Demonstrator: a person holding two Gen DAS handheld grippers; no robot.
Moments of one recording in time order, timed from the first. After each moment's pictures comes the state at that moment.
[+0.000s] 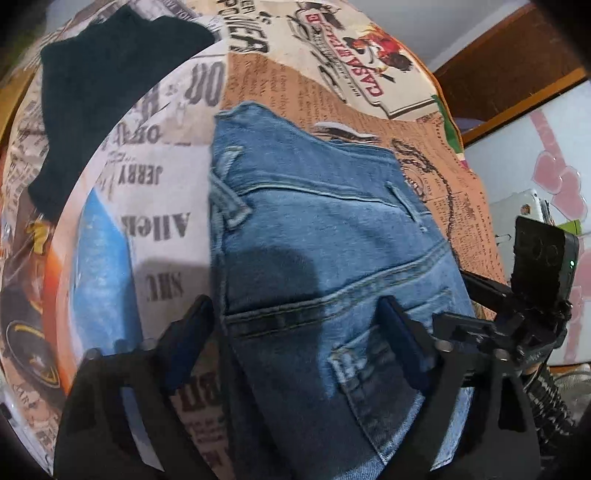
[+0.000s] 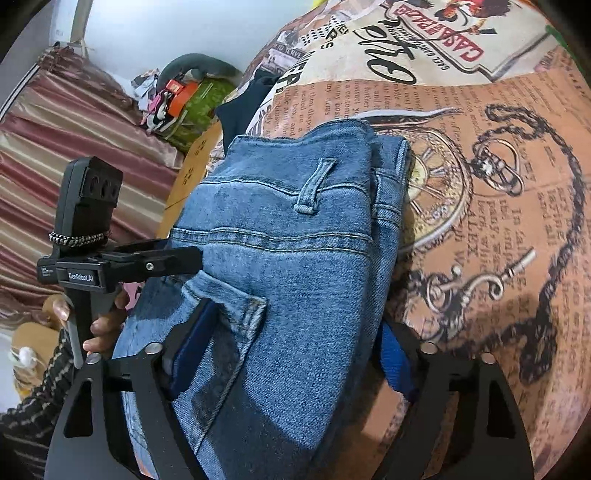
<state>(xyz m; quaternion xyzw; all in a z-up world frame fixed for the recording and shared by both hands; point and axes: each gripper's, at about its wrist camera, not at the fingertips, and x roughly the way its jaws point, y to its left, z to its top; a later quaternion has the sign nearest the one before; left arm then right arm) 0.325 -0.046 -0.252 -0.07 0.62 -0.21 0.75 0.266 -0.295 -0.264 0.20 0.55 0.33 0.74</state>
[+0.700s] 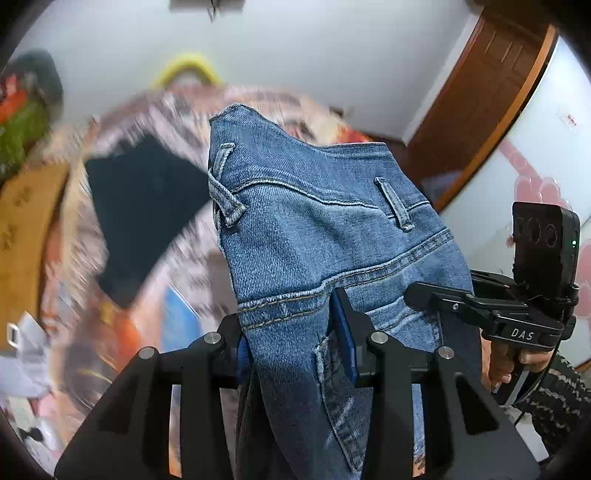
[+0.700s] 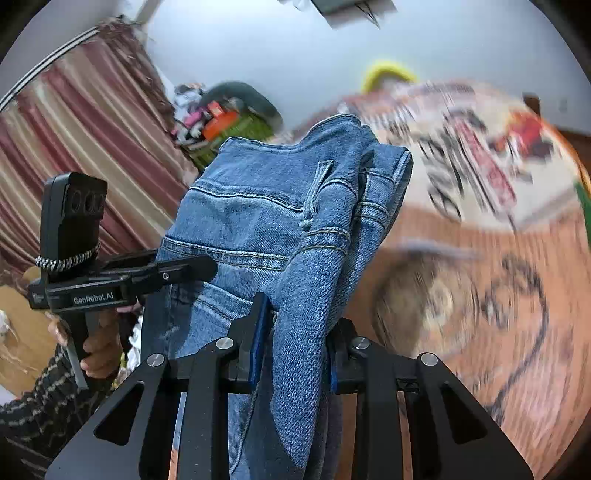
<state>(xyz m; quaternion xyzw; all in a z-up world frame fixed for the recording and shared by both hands) 0.281 -0.006 -0.117 -0.05 0.45 -0.21 0.87 0.268 -0.255 -0.141 0.12 0.42 0.36 0.83</state>
